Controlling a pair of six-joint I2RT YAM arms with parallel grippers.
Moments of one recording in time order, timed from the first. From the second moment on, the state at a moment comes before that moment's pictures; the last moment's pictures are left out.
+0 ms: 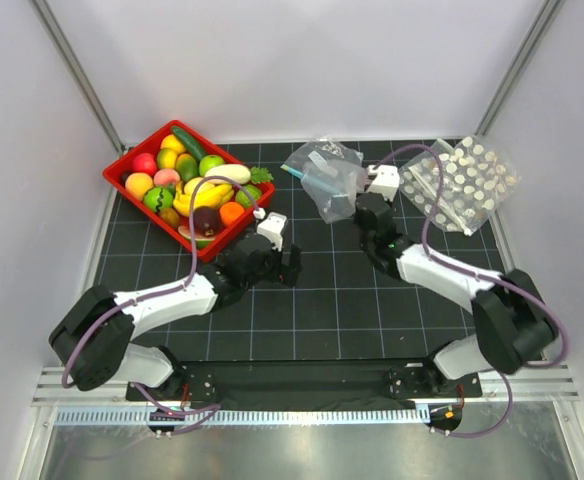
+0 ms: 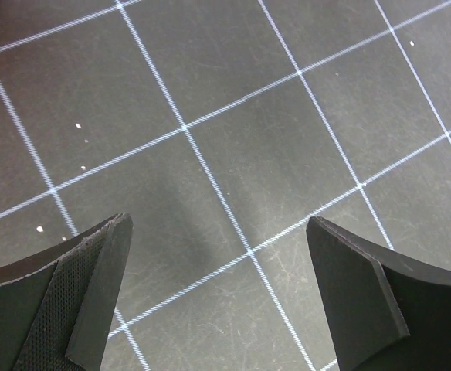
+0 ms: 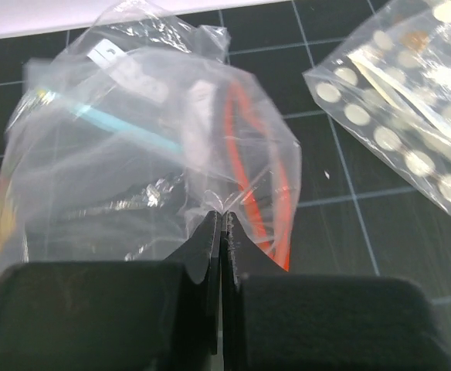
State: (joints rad) left arm -0.81 1.37 0.68 0.14 -0.17 -0.31; right arm 0.56 1.50 0.86 0.30 0.68 0.26
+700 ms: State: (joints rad) left arm -0.81 1.23 0.61 0.14 -0.37 -0.31; right arm 0.65 0.89 0.54 -0.04 0.22 0.36
